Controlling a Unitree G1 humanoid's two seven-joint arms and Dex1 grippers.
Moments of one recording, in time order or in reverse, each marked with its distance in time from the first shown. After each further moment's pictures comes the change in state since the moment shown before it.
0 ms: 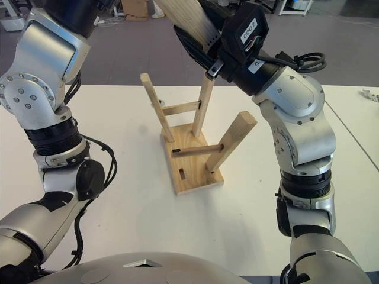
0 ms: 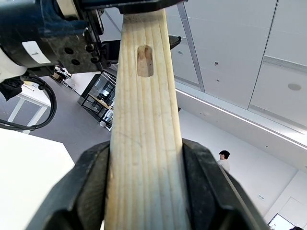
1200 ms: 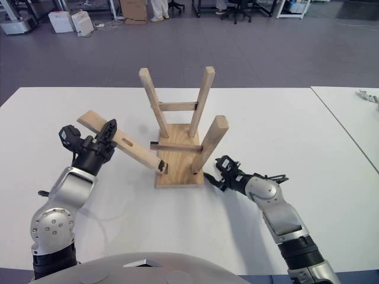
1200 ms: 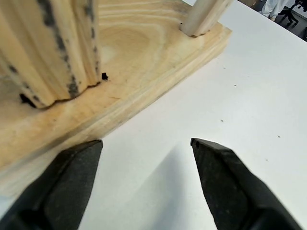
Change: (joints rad) left arm 1.115 -0.061 -0.155 -0.420 0.296 -0.143 0.237; right arm 0.714 -0.013 0.202 0.302 -0.283 -0.031 0.098
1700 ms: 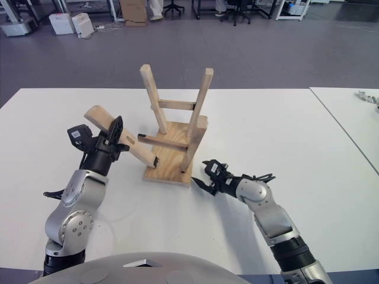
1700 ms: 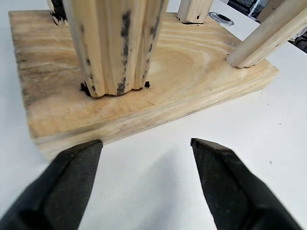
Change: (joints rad) left arm 0.021 0.027 -0.217 0.008 0.435 -0.179 -0.111; right arm 0.000 0.038 0.043 -0.011 -0.036 -0.062 0.048
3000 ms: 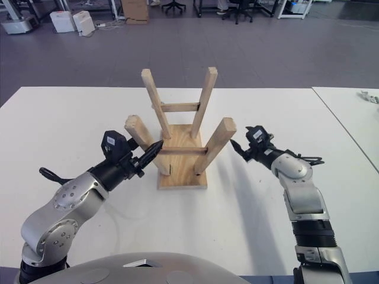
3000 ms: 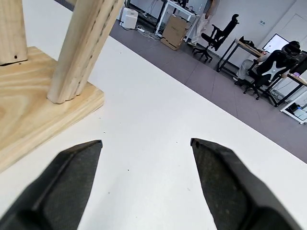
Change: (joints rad) left arm -0.071 0.200 -0.039 -0.259 -0.030 0.401 -0.282; right arm -0.141 -0.043 -0.326 0.119 0.034 -0.007 -0.091
